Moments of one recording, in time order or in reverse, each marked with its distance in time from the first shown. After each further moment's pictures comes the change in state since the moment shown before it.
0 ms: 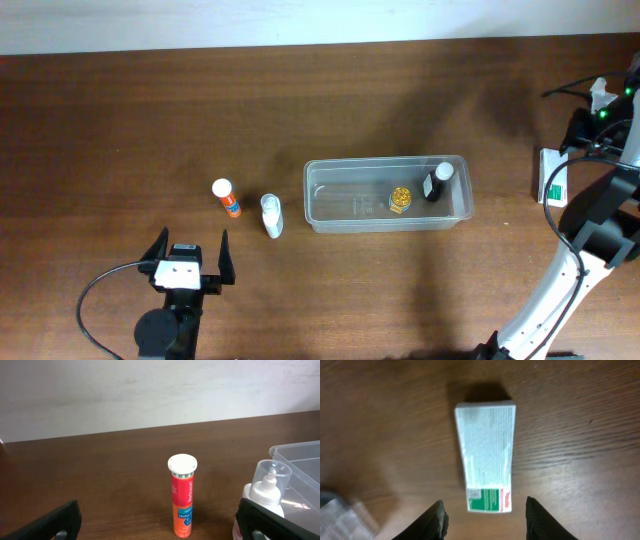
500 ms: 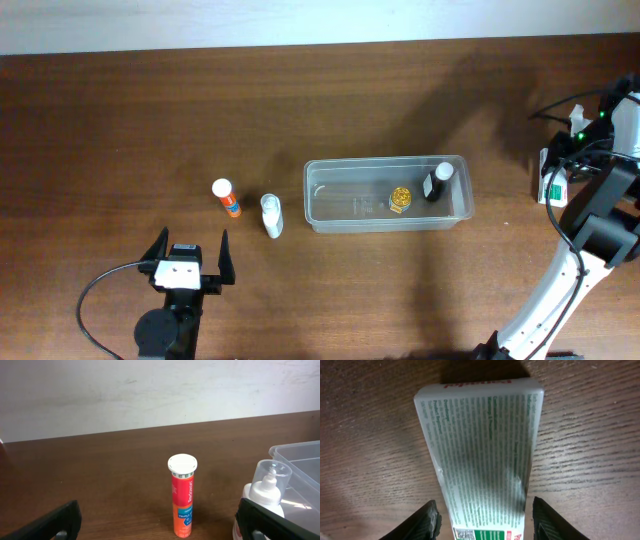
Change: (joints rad) left arm 0.000 0.000 0.000 0.000 0.000 0.000; right arm 0.000 0.000 -0.245 0.159 0.019 0.011
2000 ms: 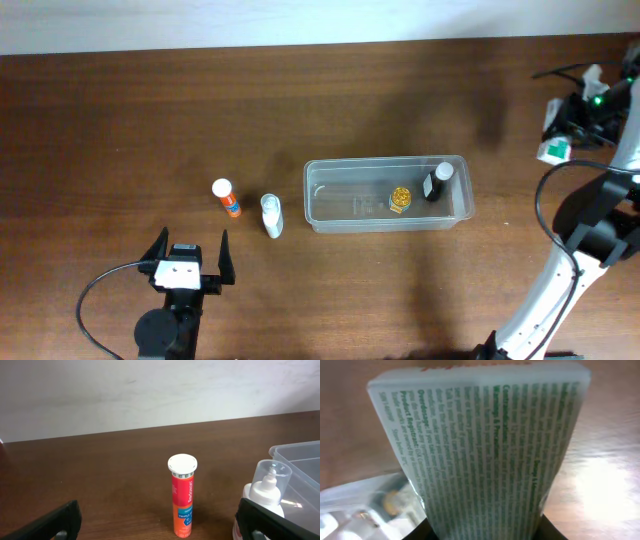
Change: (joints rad) left arm 0.000 0.000 0.000 0.000 0.000 0.000; right arm 0.063 -0.045 0.349 -0.306 -0.224 0.083
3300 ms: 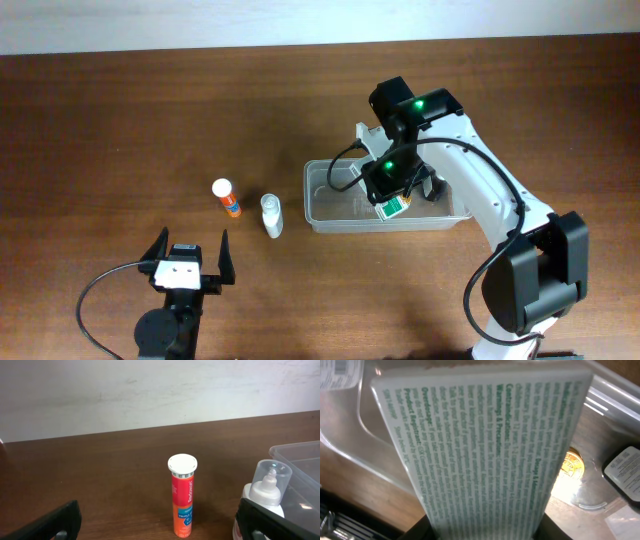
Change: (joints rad) left arm 0.000 0.000 0.000 0.000 0.000 0.000; right arm 0.847 -0.506 -0.868 0.391 0.062 0.048
